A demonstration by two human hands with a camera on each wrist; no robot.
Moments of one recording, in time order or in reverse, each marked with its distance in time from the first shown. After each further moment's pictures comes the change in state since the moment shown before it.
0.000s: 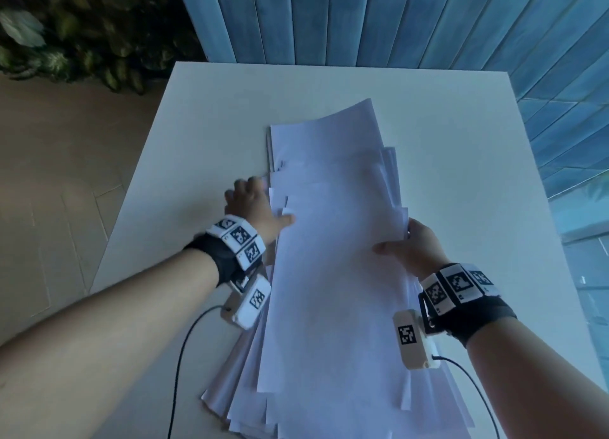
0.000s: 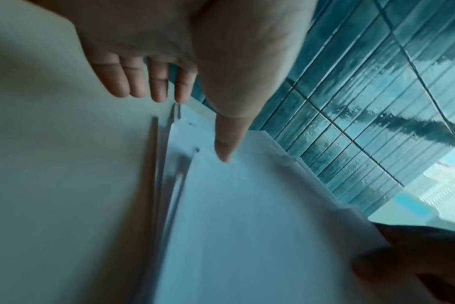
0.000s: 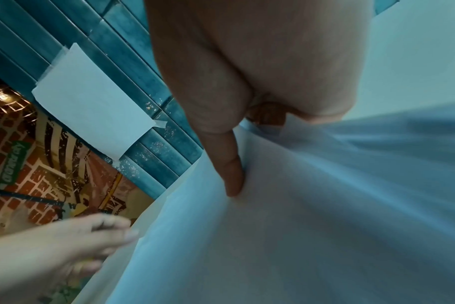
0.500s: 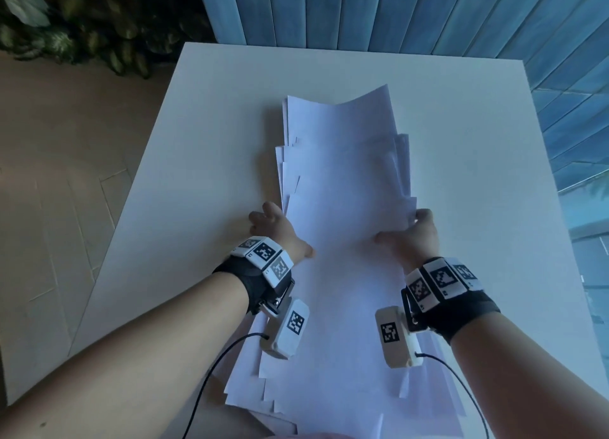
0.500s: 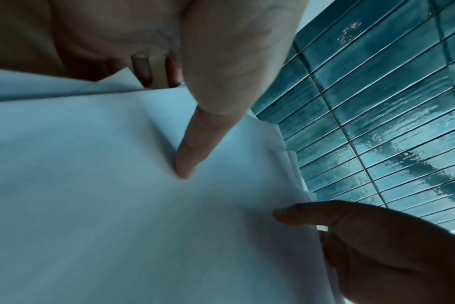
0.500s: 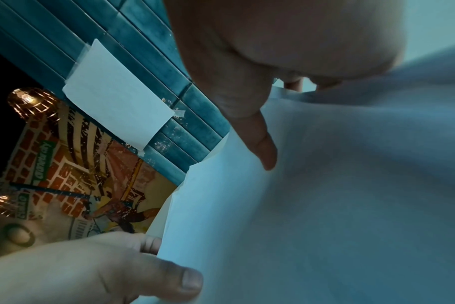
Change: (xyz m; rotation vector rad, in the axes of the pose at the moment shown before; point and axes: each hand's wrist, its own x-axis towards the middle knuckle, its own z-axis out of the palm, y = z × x) left_hand -0.056 0.007 0.030 -0.085 -0.219 -0.235; right_hand -0.024 -0.007 0.025 0.059 0.195 0.144
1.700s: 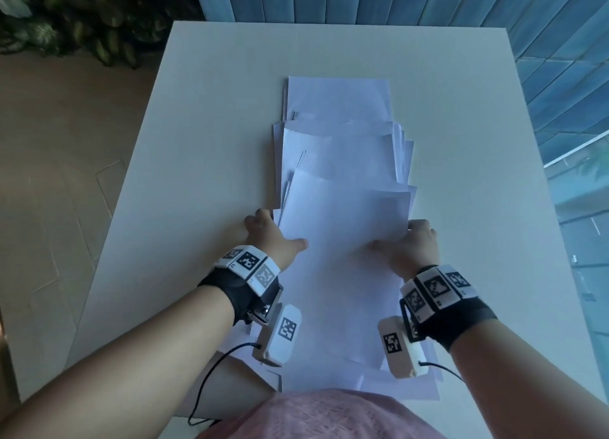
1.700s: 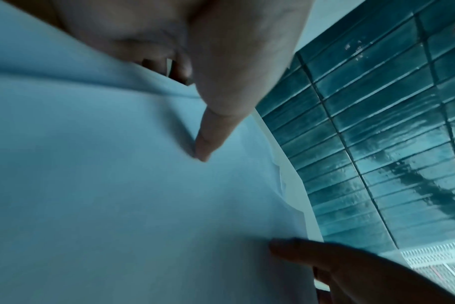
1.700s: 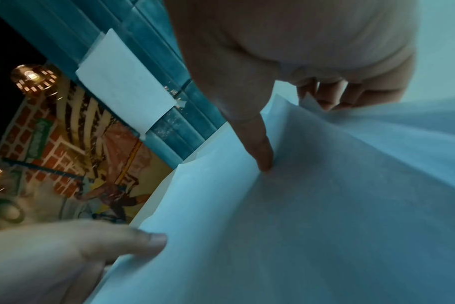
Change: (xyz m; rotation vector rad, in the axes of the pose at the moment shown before) left_hand -0.045 -0.047 0.022 -0.174 -0.027 0.068; right_hand -0.055 0.054 -0.008 -0.226 -0.026 0.040
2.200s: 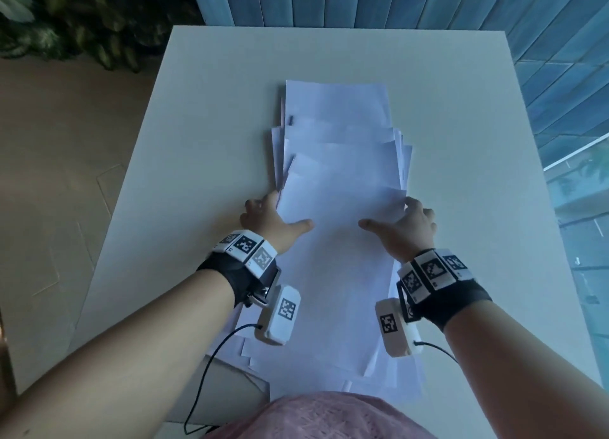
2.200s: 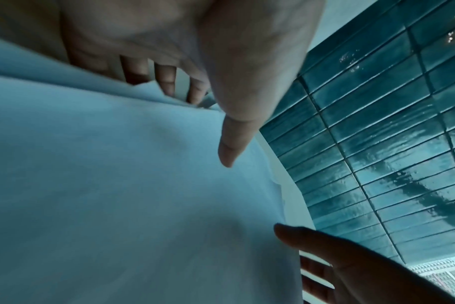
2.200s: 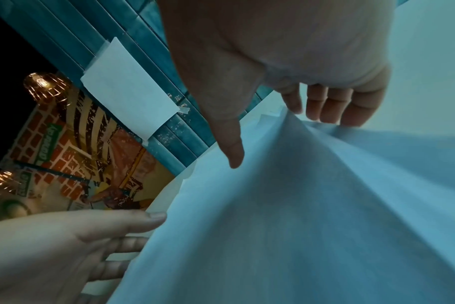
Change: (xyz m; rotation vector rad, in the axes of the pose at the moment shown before) left_hand 0.020 0.014 -0.009 0.066 0.000 0.041; right_hand 0.012 -0.022 -0.006 0.026 0.043 -0.112
